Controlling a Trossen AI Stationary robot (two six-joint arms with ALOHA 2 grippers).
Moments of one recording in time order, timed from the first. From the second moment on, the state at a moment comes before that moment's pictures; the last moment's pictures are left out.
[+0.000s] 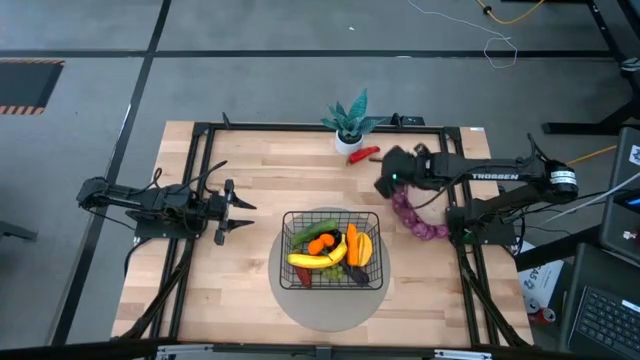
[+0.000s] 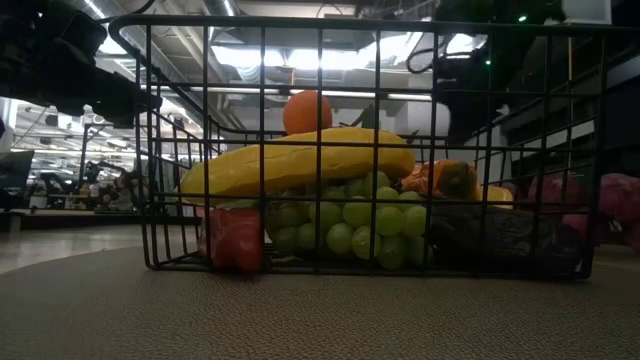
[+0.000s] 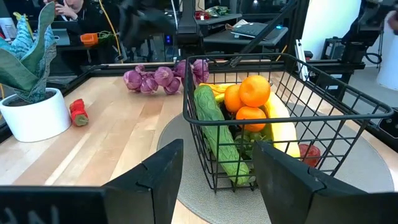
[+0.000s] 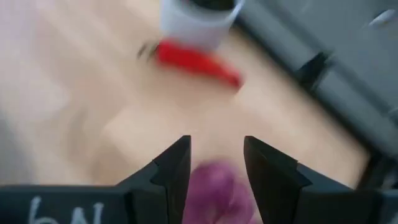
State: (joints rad) left arm -0.14 0.06 0.01 0.04 -0.14 0.00; right arm -0.19 1.26 0.92 -0.77 0.56 0.46
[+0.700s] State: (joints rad) left arm -0.14 0.06 0.01 0.04 -0.14 0.00; right arm -0.56 1.58 0.92 -0.37 0.16 -0.19
